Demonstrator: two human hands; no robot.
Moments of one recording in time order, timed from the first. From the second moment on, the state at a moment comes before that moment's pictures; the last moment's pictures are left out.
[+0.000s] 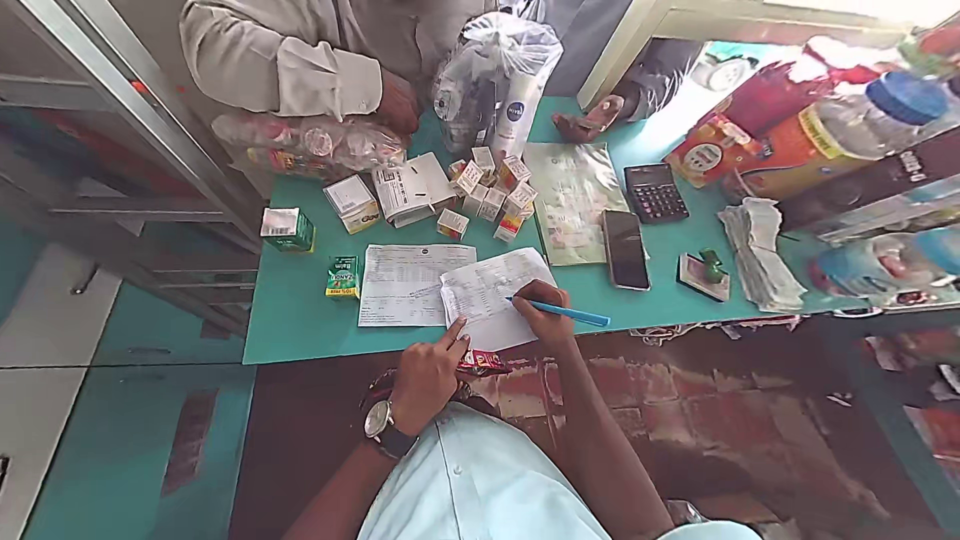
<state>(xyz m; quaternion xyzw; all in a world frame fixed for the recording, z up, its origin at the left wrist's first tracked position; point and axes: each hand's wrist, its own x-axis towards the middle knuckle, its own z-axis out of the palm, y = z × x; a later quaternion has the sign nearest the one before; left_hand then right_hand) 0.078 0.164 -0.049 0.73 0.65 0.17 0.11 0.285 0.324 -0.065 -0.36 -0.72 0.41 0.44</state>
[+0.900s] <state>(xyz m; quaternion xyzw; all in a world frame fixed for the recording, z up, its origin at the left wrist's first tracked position) 0.080 0.165 -0.053 0.73 0.65 0.19 0.10 0.286 0.325 -0.065 -0.36 -0.73 0.40 0.43</state>
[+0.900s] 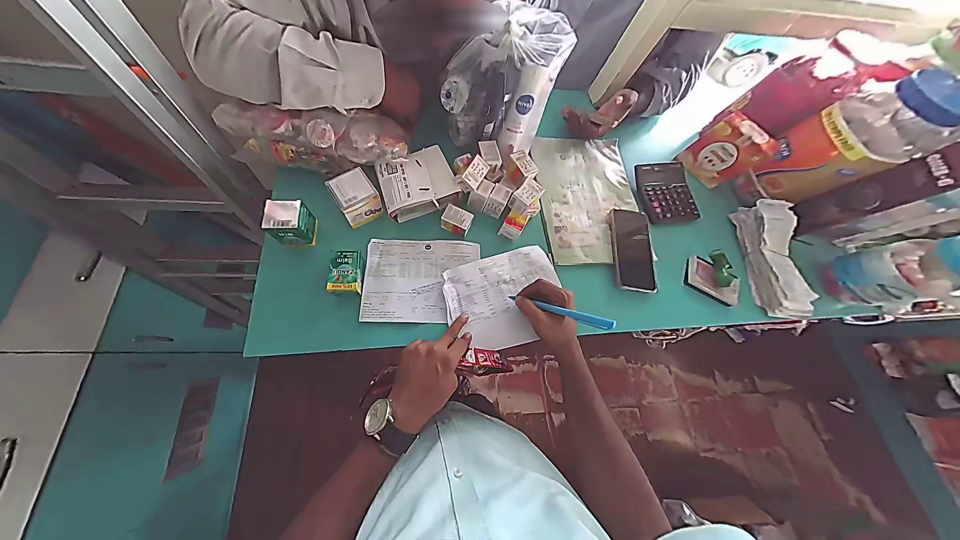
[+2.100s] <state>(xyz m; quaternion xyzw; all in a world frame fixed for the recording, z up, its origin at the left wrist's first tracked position) 0.077 0.165 -0.053 0.73 0.64 0.21 0.10 0.286 0.326 -0.065 -0.36 -0.72 0.41 0.43</state>
